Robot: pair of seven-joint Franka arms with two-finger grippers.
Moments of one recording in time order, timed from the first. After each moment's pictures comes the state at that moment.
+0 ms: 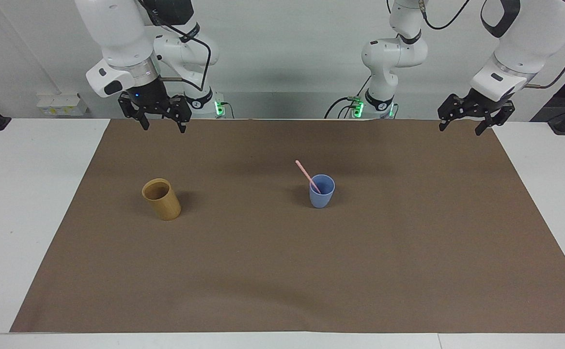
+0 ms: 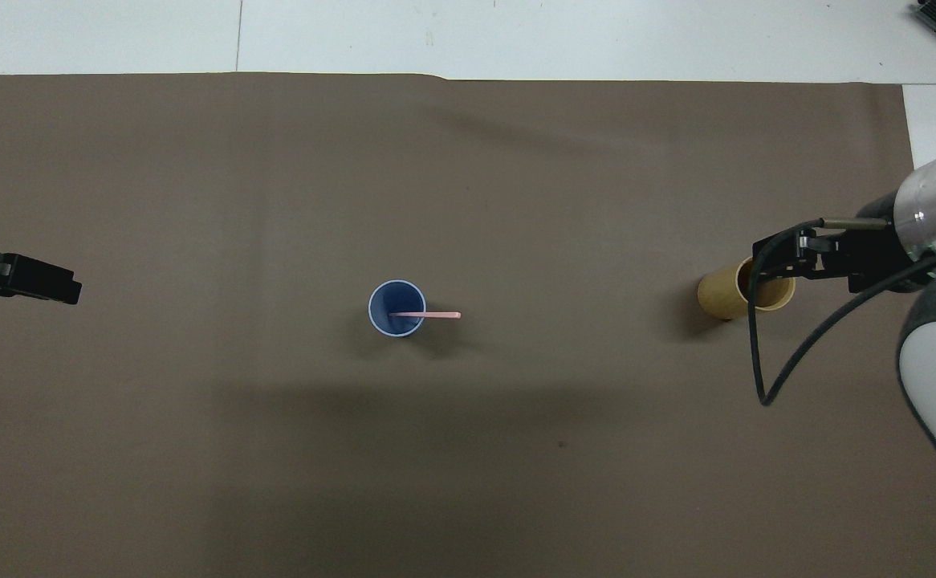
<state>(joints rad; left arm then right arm) 0.01 -0.04 -0.05 -1.61 -0.03 1.53 0.15 -0.14 0.02 0.27 -1.54 0.00 1.52 0.24</state>
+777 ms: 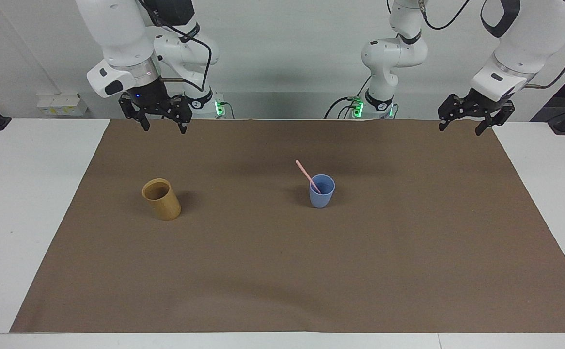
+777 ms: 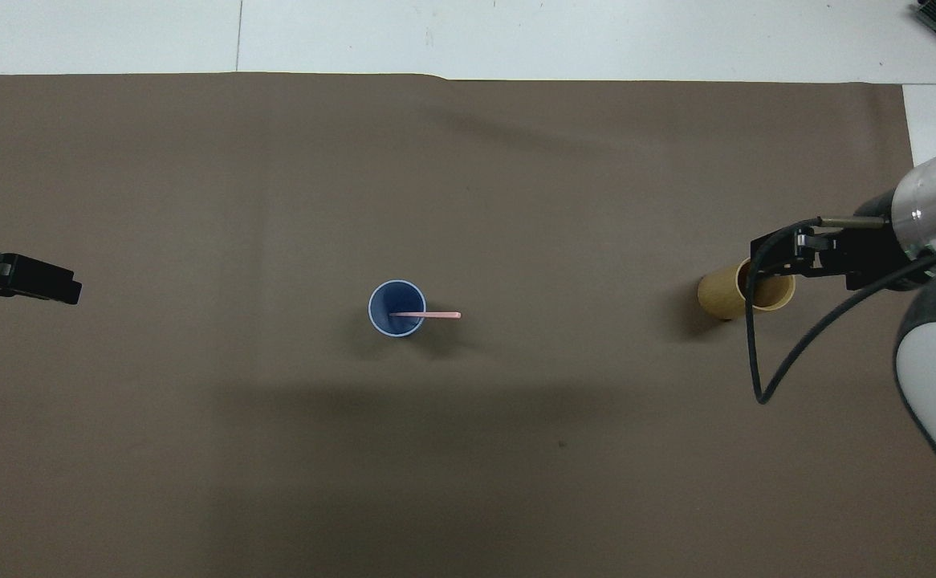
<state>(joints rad) 0.01 -0.04 -0.05 -1.61 -0.03 1.53 0.15 -0.13 0.02 0.27 -1.54 0.00 1.53 0.24</state>
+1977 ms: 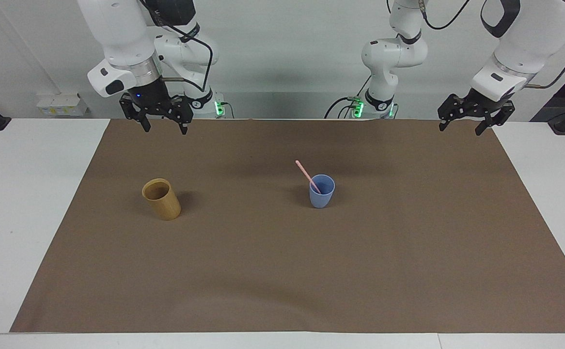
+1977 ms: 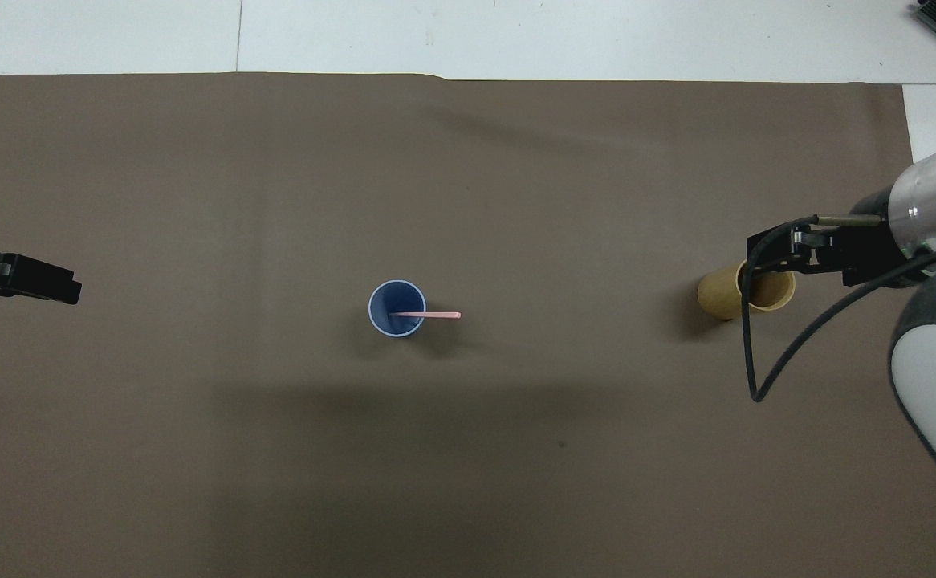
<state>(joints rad) 0.01 -0.04 -0.05 -1.61 -0.03 1.53 0.15 -0.13 0.02 0.27 -1.54 0.00 1.54 0.24</state>
